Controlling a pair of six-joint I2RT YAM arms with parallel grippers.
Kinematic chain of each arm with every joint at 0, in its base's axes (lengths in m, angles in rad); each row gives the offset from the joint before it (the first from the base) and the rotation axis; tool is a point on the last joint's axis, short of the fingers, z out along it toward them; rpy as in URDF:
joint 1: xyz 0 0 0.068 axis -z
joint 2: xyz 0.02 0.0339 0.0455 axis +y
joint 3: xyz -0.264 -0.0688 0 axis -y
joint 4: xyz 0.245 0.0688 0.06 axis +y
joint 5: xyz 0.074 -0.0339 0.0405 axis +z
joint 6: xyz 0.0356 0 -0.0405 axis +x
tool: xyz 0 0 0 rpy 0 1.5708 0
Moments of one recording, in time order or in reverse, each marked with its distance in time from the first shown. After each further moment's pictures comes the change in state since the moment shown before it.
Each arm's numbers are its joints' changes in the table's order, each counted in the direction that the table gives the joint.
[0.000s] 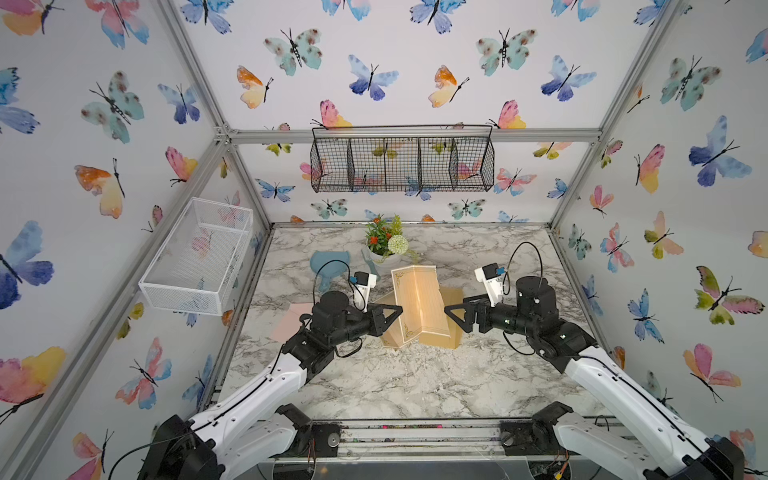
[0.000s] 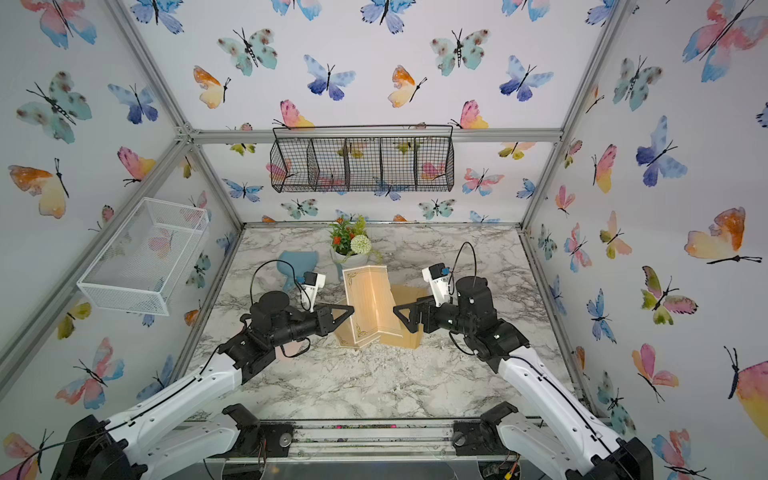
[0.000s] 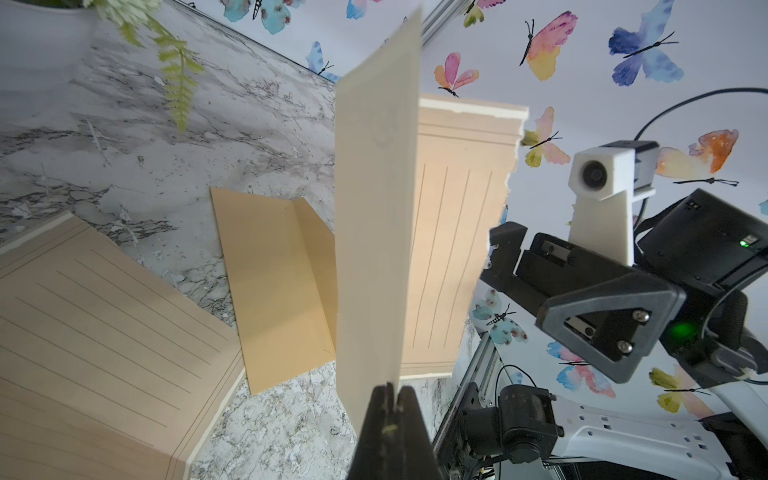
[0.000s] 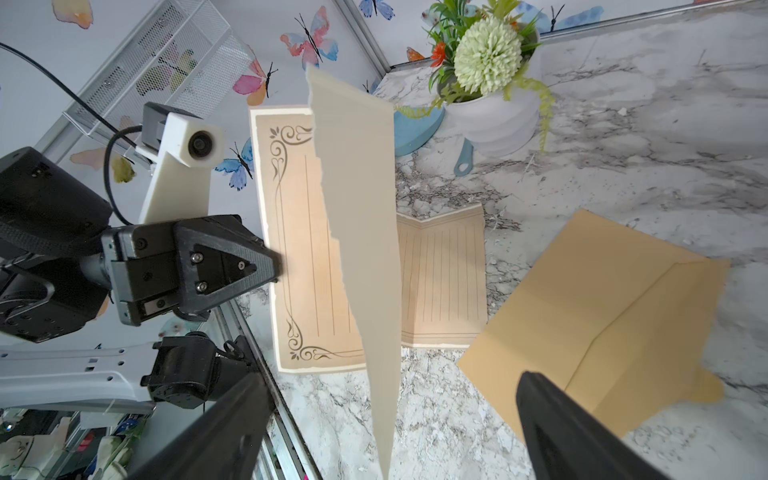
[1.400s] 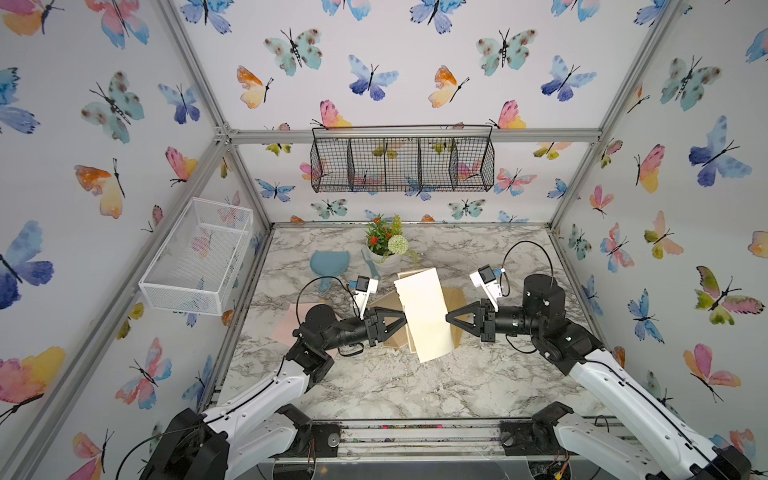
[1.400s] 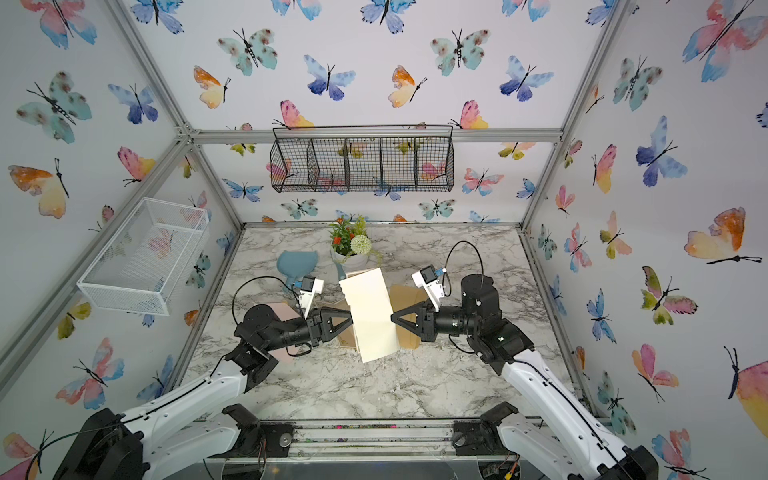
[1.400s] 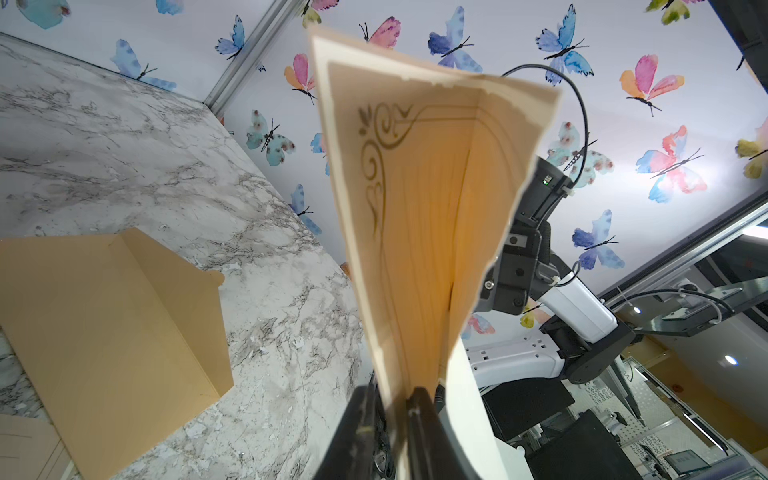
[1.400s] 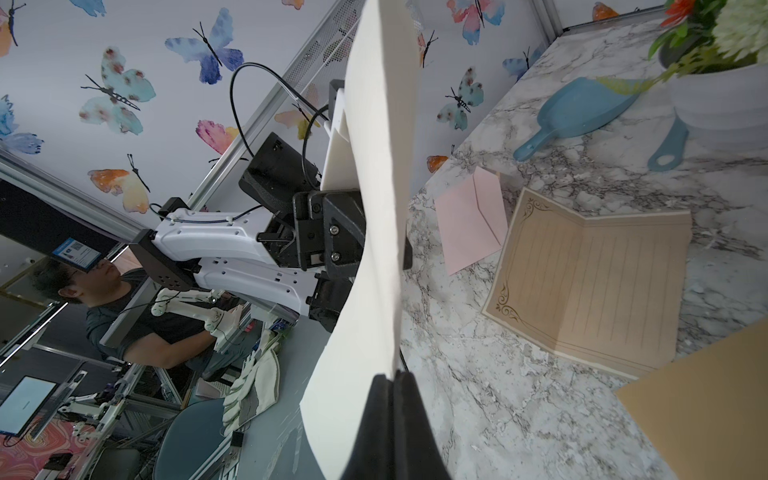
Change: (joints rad) left arm -0.027 0.032 -0.160 -0.560 -0.296 -0.164; right arm 0.000 -0.047 0.035 -0.064 0.395 0.080
